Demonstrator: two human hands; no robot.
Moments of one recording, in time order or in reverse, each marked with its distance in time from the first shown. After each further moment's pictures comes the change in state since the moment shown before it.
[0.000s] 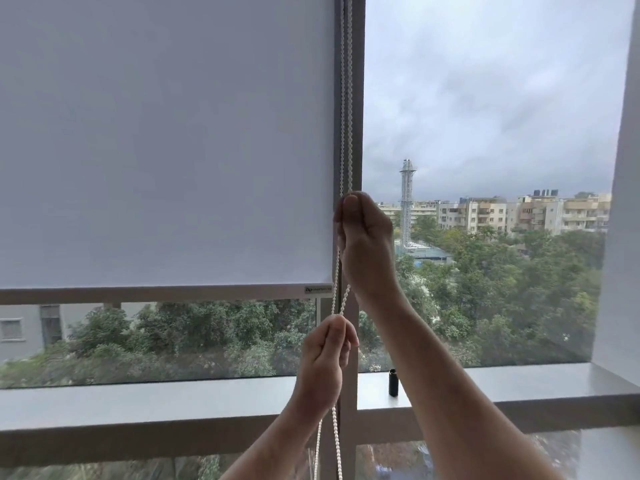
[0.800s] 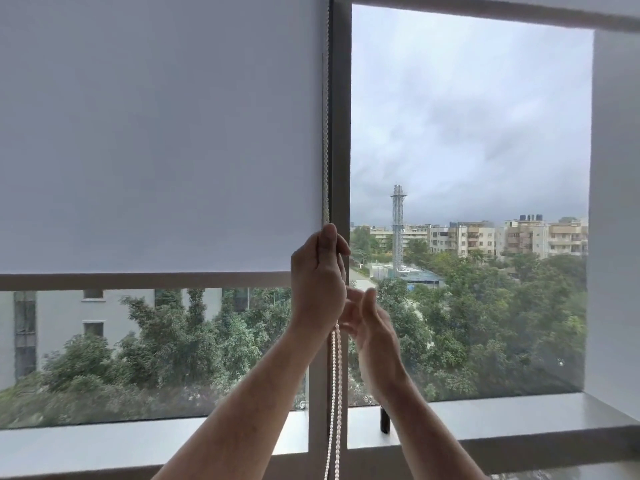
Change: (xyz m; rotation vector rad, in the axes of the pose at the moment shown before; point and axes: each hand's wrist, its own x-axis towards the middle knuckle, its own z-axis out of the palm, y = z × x) left_hand 0.105 0.093 0.033 0.028 0.160 0.192; right_hand -0.051 0.046 -0.043 0.199 -0.122 0.313
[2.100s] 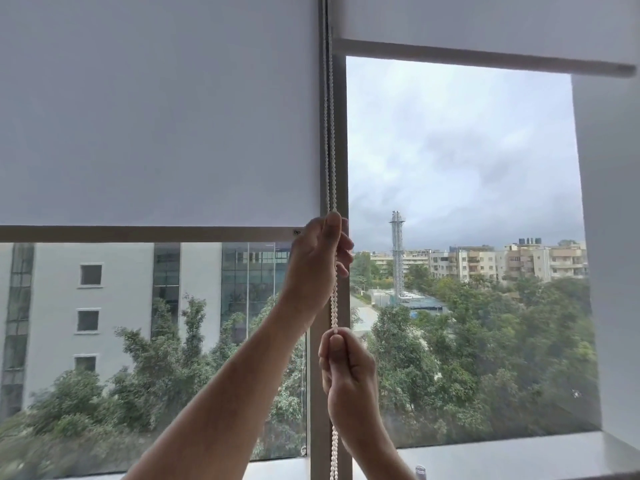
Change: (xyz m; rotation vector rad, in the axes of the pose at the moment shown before) left_hand 0.056 0.031 -0.002 0.035 -0.196 0.032; right_hand 0.000 0.014 0.034 -0.171 0.130 -0.213
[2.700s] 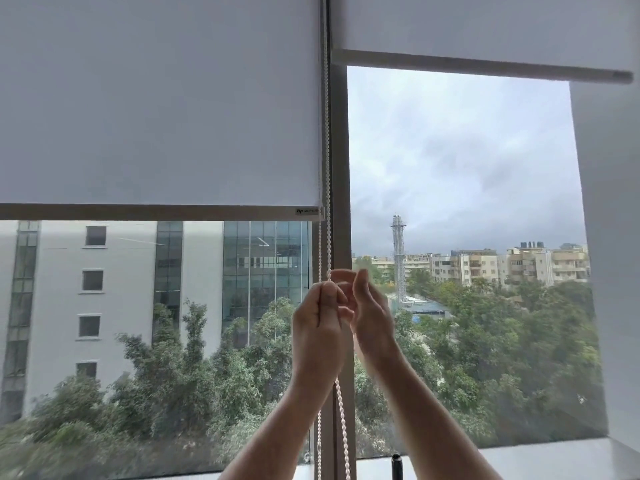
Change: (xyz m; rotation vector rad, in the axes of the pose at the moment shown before) left_hand -0.058 -0.050 0.010 0.081 0.269 0.014; right_hand 0.078 -0.037 -0.015 0.197 -0.073 0.131
